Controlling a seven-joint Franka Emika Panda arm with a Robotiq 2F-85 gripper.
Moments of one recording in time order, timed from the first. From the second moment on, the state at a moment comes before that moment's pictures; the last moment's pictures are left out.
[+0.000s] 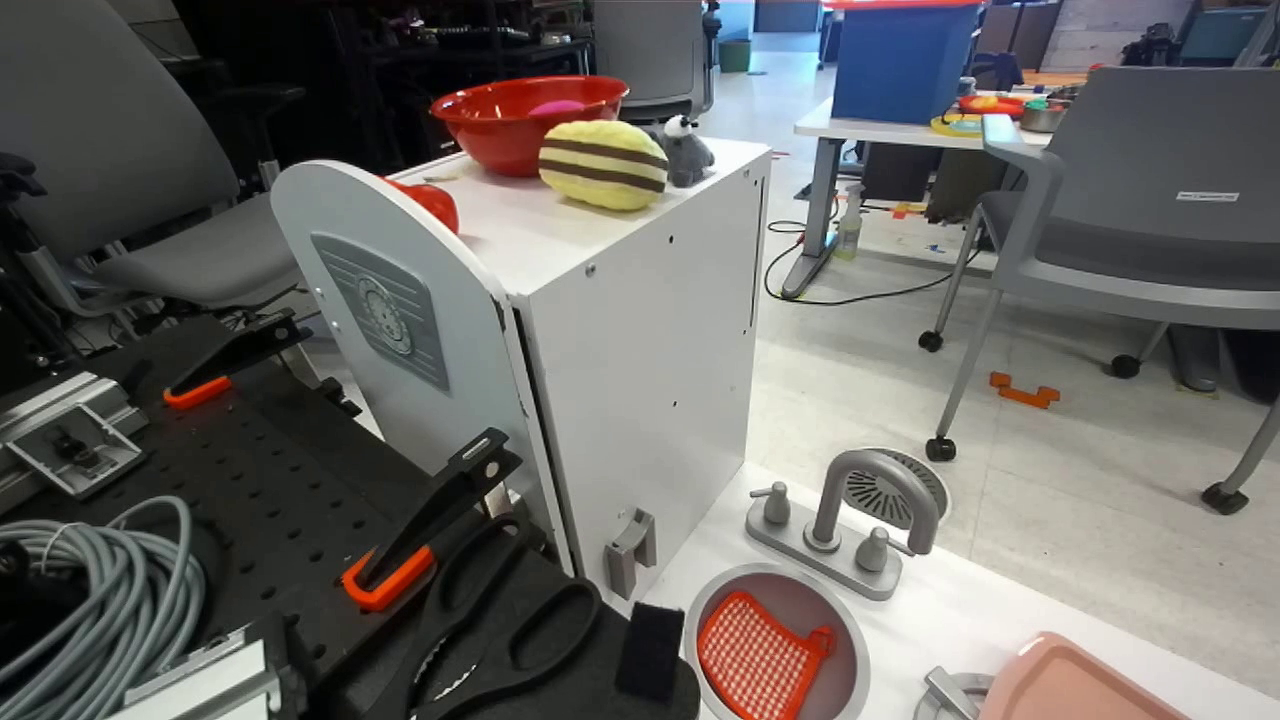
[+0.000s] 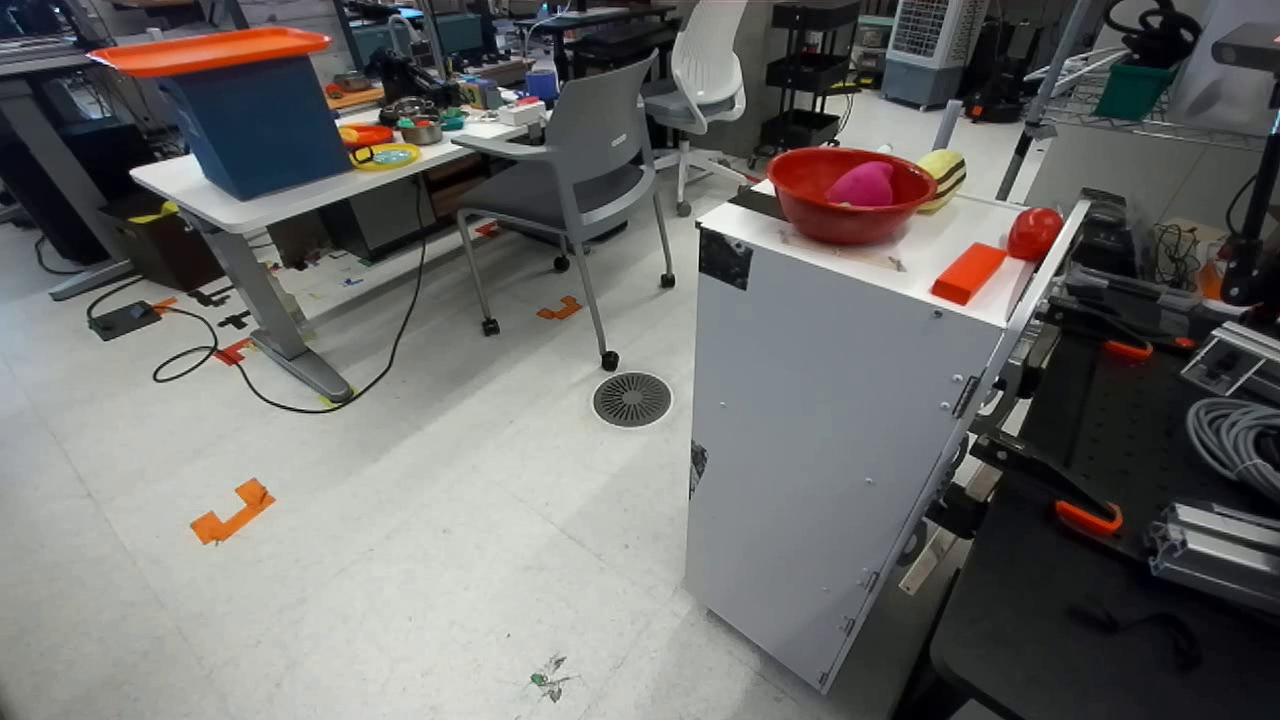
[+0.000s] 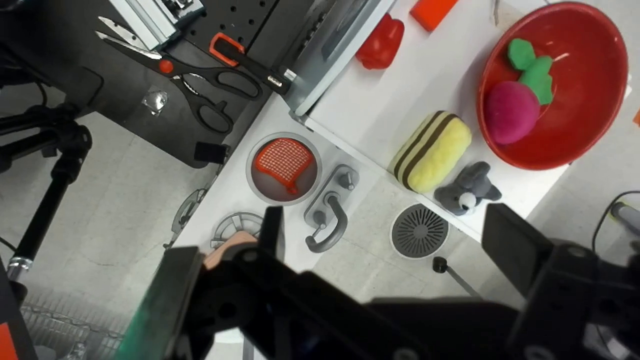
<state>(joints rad) -0.29 -0.44 -0.11 -2.42 0.11 2.02 0.45</state>
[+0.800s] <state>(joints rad) -0.25 -0.57 -0.22 -2.51 0.11 1.87 -0.08</state>
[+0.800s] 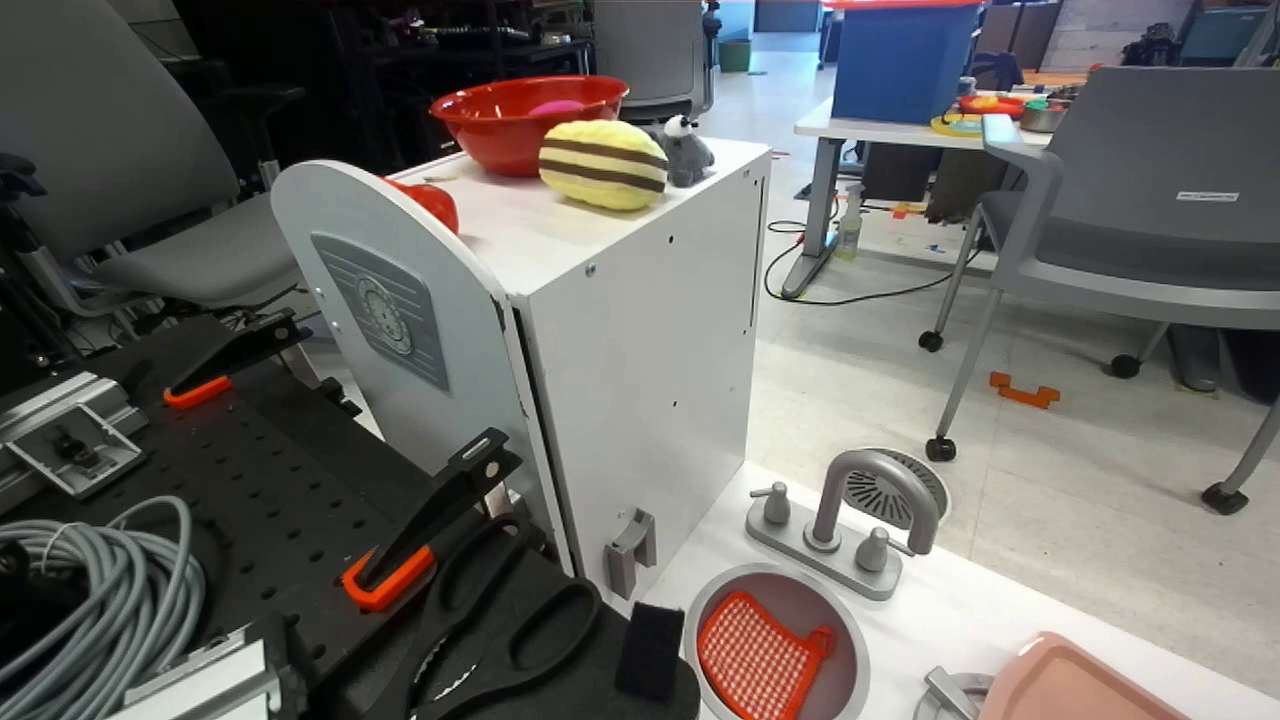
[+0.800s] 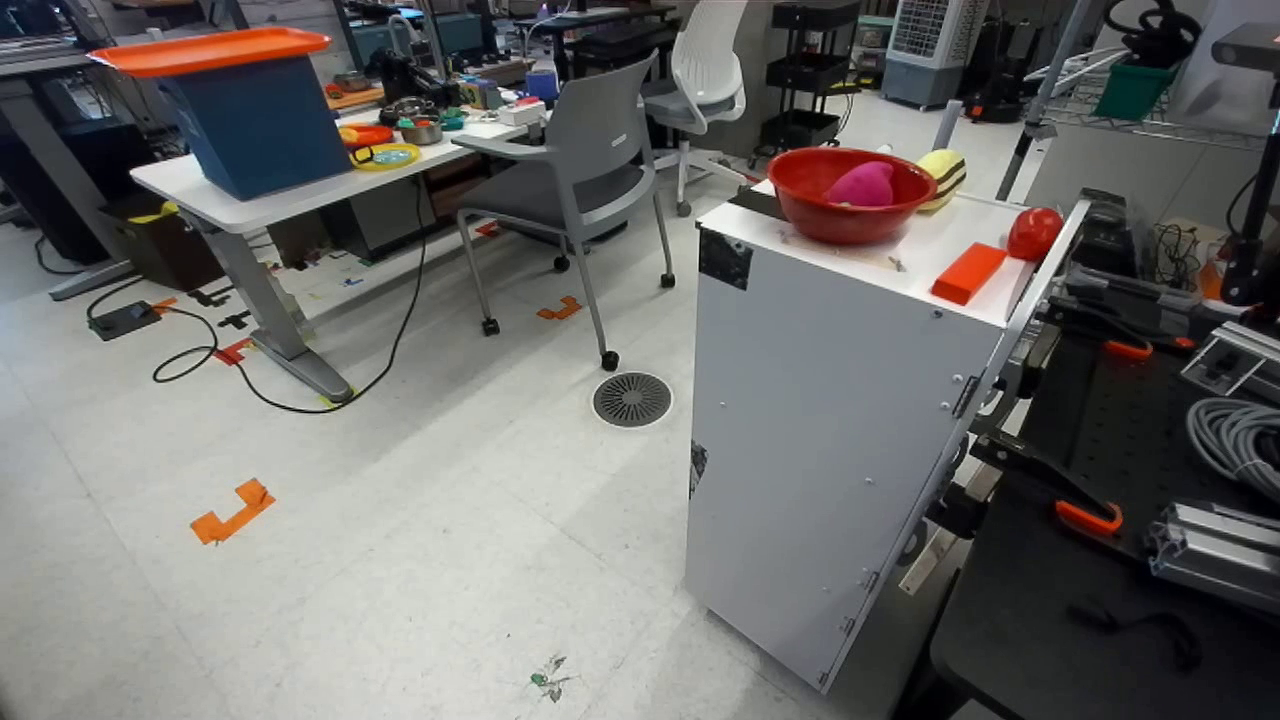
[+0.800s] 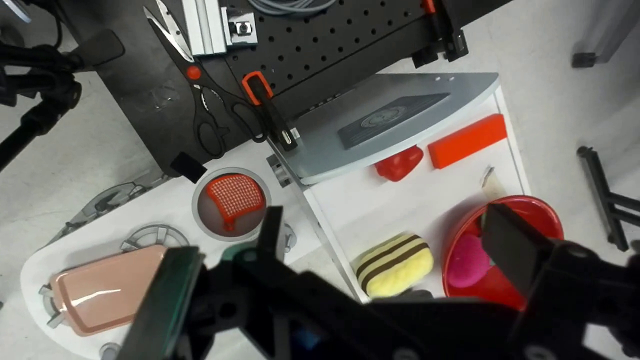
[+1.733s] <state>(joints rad) -0.24 -0.48 -0.23 -2.34 0.03 1.68 -0.10</state>
